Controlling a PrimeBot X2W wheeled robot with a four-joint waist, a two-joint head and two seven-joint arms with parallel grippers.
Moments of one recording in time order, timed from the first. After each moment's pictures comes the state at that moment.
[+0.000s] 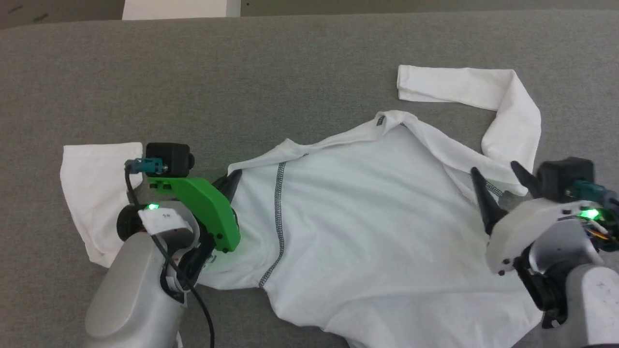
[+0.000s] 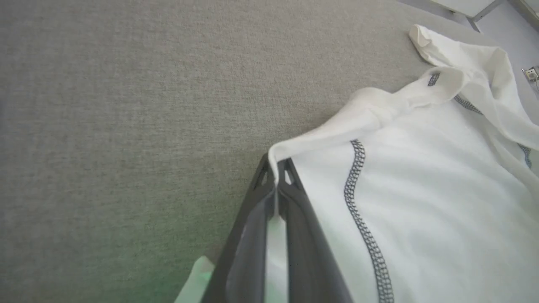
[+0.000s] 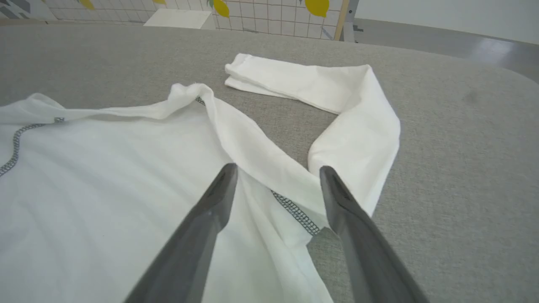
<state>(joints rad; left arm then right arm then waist) -0.41 0.24 -0.29 0.21 -0.62 -0.02 0.38 -0.17 -0.07 -0.07 -0.12 0.09 0.13 0.44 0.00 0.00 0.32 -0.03</state>
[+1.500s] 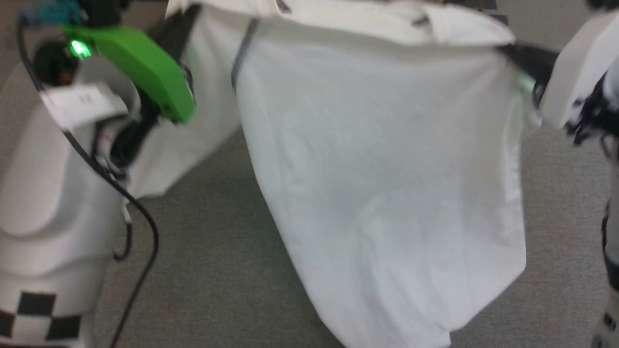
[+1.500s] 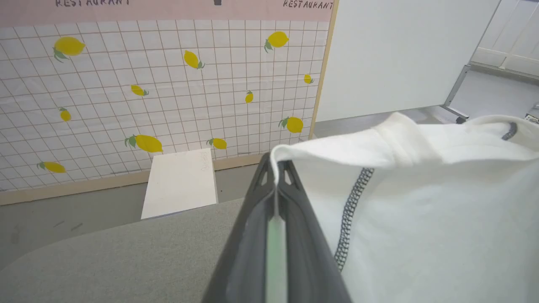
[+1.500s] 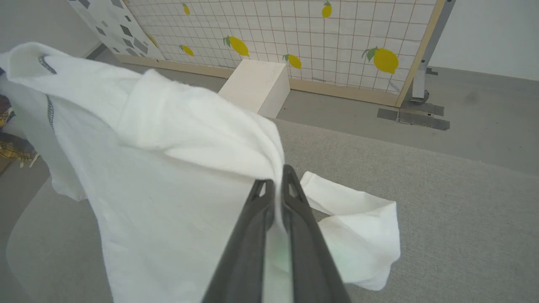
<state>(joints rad) -0.79 0.35 -0.27 0.12 -0.59 -0.08 0.38 -0.74 -0.22 -0.04 -0.01 0.53 0.13 1.02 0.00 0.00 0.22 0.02</state>
